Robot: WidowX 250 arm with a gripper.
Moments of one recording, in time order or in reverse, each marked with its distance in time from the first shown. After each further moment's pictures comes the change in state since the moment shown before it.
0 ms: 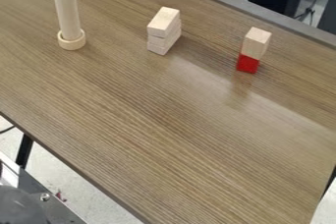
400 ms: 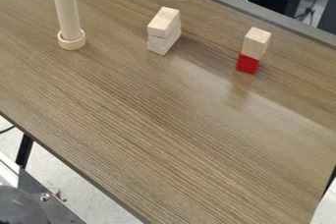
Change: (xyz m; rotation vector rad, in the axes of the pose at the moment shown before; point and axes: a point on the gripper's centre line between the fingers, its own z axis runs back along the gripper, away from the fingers) arm 0.004 0.019 -0.010 0.020 0.008 0.017
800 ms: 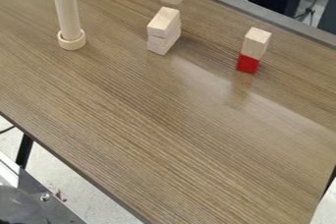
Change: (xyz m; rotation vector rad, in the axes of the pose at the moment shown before) arm 0.001 0.007 -0.017 -0.001 0.030 -0.004
